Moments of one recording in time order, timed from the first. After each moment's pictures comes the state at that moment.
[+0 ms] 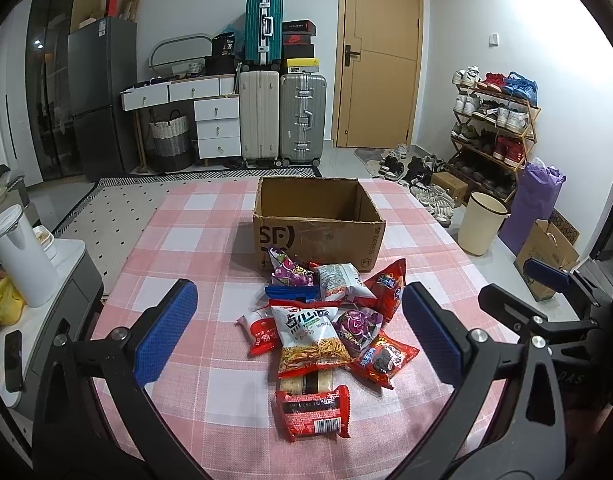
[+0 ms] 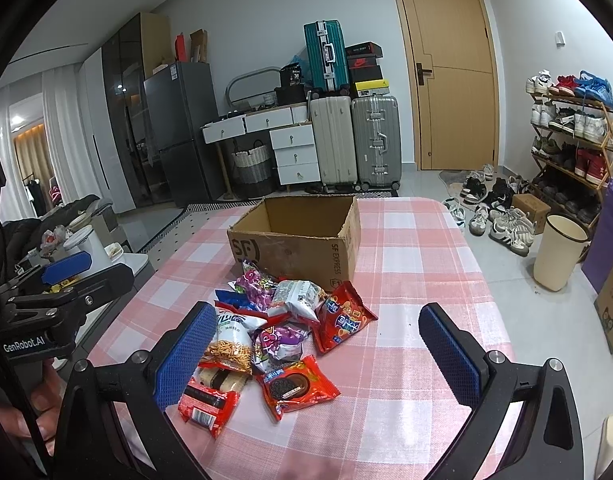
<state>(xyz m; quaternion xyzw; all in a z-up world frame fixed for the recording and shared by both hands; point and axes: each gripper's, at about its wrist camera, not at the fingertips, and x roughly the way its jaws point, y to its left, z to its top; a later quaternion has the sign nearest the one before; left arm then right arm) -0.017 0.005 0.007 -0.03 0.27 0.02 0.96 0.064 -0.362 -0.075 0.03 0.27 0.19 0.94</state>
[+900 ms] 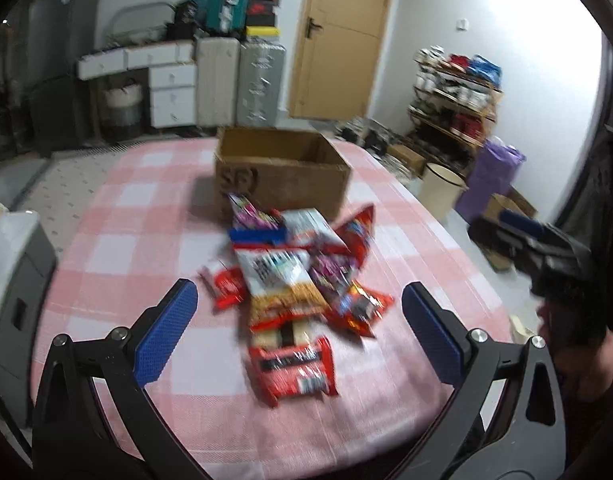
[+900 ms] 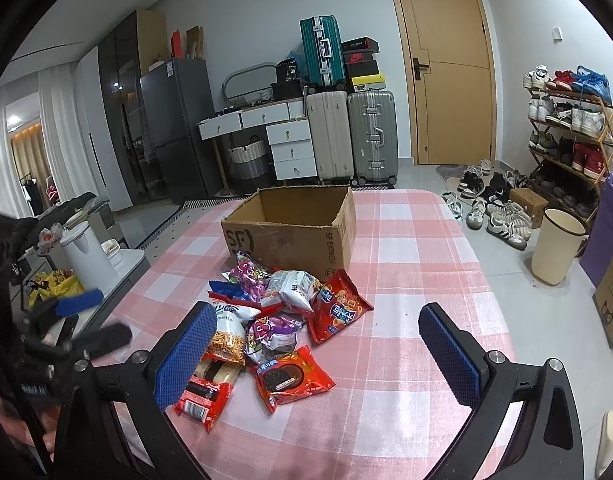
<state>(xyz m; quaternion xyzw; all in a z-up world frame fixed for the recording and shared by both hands) -0.023 0.023 -0.052 -0.06 0.33 -0.09 0.94 0.064 -0.372 -0.084 0.02 0.28 0.18 0.94</state>
